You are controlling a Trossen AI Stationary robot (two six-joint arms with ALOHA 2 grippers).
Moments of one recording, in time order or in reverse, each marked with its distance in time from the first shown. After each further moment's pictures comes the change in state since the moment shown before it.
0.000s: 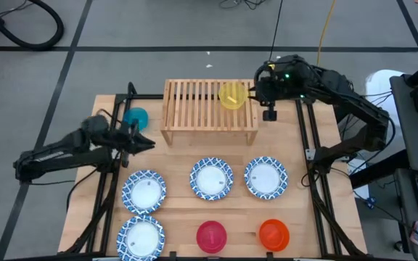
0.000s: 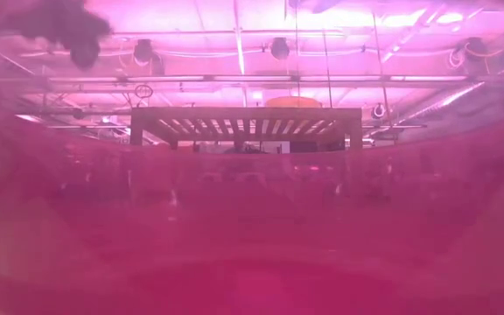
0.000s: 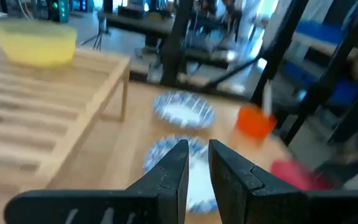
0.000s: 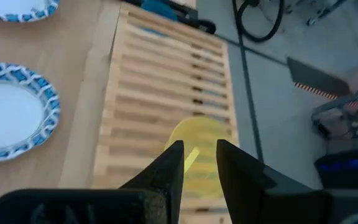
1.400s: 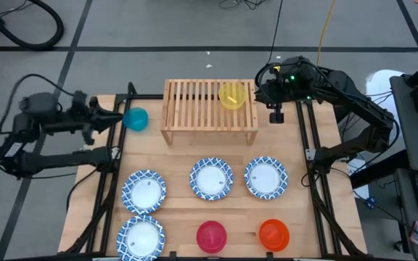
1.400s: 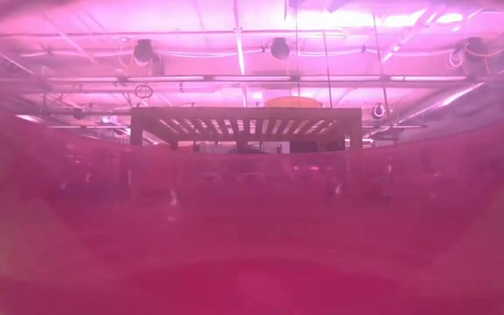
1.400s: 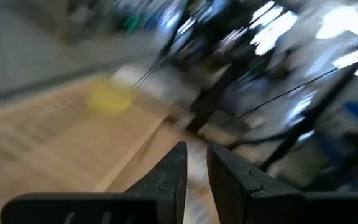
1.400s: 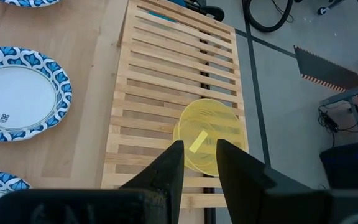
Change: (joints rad) left arm 0.000 0.189 0.734 -0.602 -0.307 -0.240; right arm 0.000 -0.032 0.000 -0.074 -0.001 -0.003
